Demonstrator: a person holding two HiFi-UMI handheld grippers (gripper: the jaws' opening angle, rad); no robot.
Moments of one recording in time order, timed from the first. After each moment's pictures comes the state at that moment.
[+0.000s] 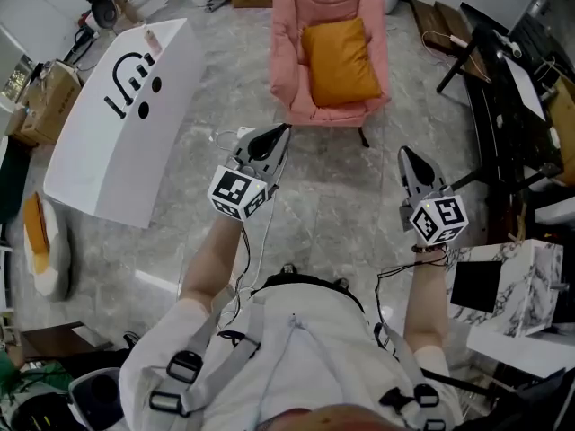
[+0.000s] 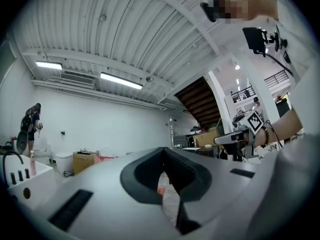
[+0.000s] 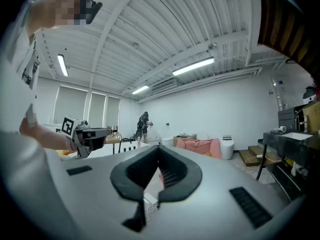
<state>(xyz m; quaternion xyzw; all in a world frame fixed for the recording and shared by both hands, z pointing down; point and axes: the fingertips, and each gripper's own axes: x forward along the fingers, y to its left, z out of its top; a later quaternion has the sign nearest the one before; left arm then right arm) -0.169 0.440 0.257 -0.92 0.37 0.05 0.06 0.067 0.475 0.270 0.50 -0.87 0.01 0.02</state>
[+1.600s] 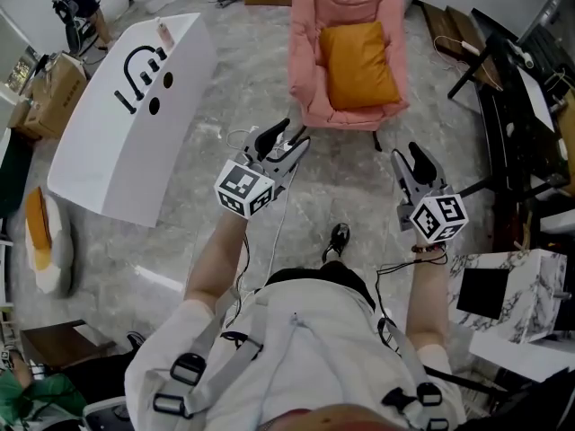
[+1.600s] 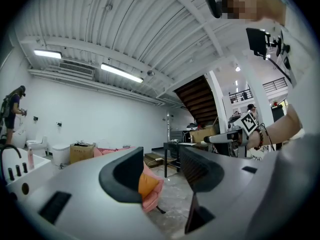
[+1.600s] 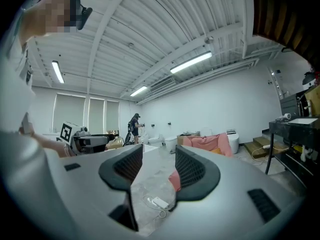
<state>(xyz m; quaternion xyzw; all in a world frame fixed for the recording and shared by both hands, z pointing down) -0.225 0.416 0.277 -0.94 0.35 0.03 0.03 -0.007 0.440 0.282 0.49 -0.87 0.05 0.00</state>
